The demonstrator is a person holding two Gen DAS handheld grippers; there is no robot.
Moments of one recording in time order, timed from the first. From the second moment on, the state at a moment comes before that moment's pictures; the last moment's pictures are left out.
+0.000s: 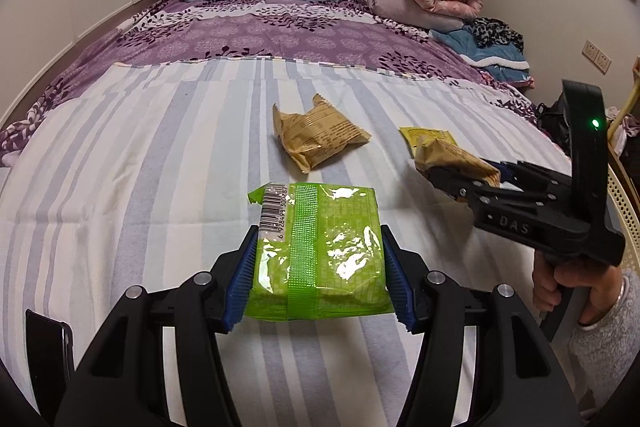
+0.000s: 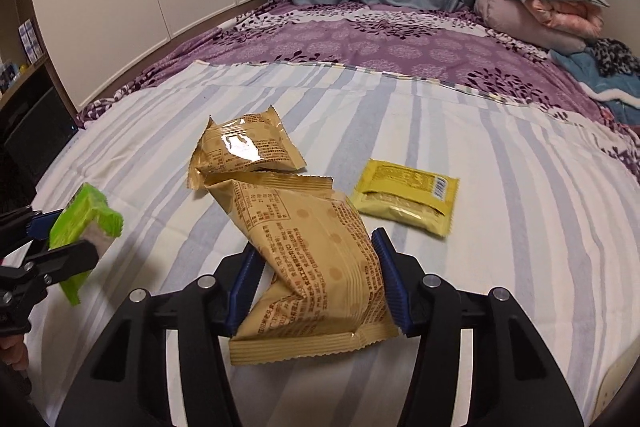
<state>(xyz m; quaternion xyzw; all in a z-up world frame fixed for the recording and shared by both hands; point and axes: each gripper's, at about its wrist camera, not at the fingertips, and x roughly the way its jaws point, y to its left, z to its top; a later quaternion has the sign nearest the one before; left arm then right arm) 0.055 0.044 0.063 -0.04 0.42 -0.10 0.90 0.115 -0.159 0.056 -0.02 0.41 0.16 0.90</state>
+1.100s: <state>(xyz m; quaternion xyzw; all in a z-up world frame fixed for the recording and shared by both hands) 0.002 -0.044 0.132 0.02 0.36 -0.19 0.91 -0.028 -0.315 0.157 0.09 0.29 0.02 0.95</state>
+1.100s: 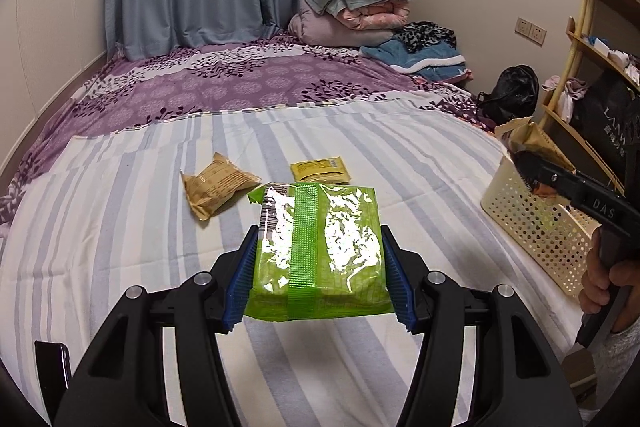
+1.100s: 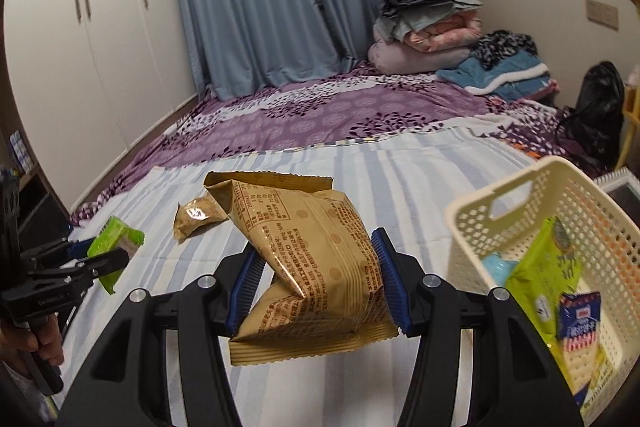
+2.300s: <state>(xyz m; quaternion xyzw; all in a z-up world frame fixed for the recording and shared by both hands) -0.024 -0.145 0.150 0.08 0.34 -0.29 0.89 -0.133 -0.497 0.140 0.18 0.27 -0.24 0.92</state>
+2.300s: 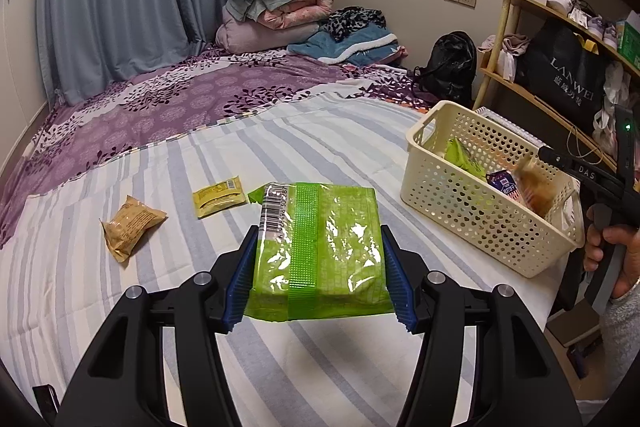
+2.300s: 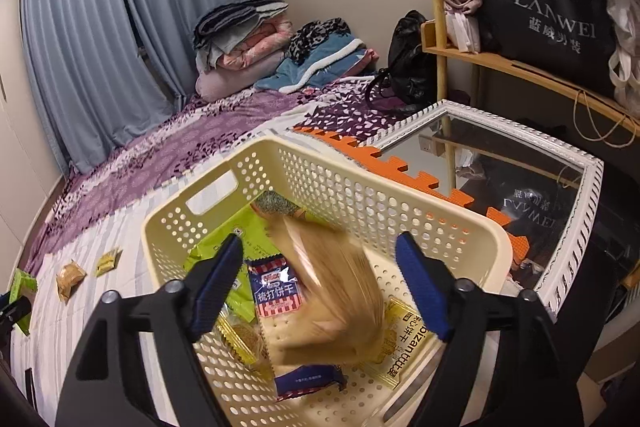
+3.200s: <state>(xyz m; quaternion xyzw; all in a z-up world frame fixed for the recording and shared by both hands) -0.026 -0.240 0.168 0.13 0.32 -0.36 0.86 -0.157 -0.488 0.145 0.13 0.22 -0.25 0.93</state>
